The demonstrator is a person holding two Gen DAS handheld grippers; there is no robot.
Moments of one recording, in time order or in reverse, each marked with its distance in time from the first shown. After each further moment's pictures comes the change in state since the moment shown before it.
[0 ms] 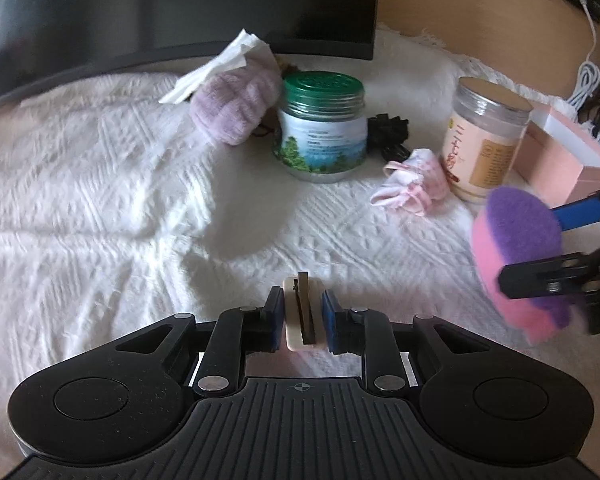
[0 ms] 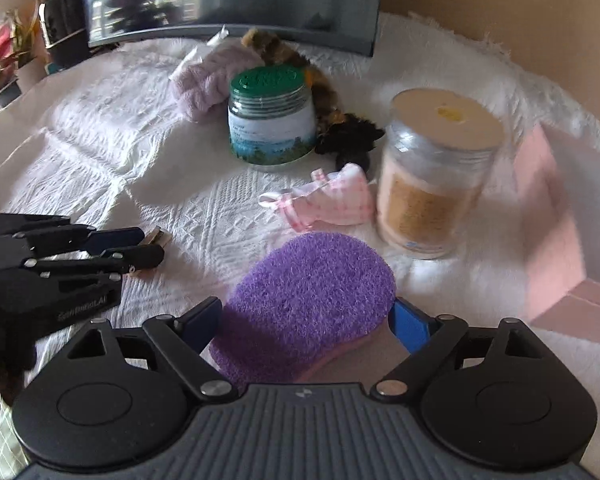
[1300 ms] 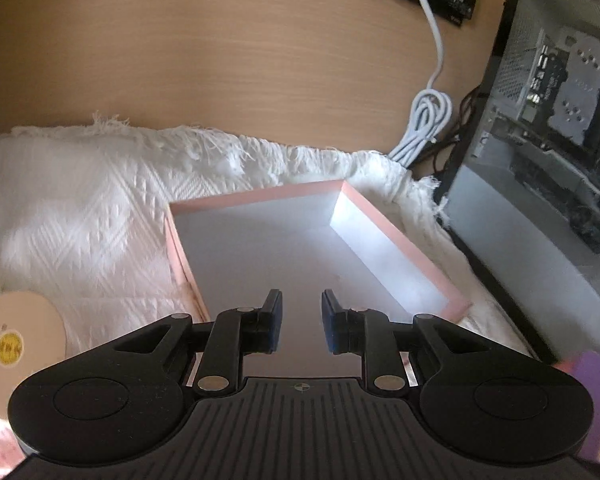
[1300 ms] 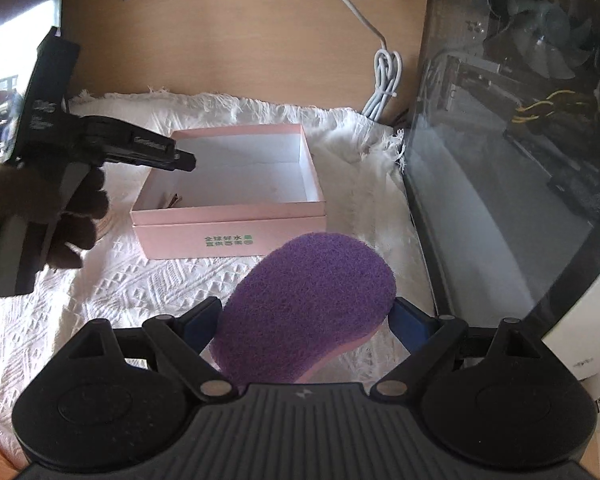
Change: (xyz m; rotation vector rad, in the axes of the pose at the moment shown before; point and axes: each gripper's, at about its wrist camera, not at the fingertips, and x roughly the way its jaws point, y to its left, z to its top) left arm 0.083 -0.261 0.149 0.122 -0.076 -0.395; right arm -0.167 -0.199 -0.129 0.339 -0.166 -0.413
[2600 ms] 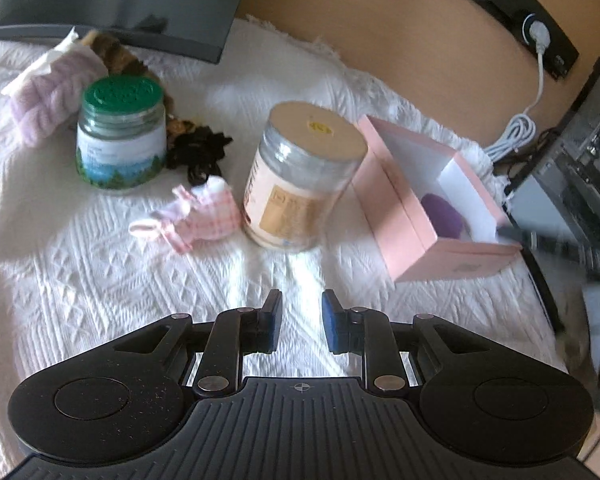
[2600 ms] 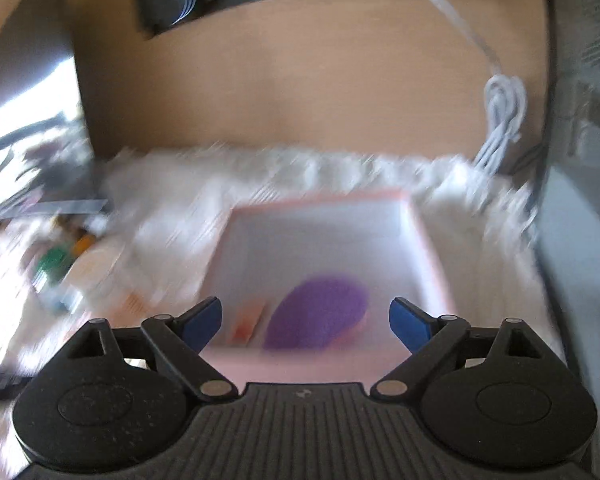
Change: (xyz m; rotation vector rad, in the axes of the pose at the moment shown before) left arm -0.129 0.091 -0.105 -0.329 0.072 0.137; right arm 0.089 0.031 0.070 0.016 -0.069 0.288
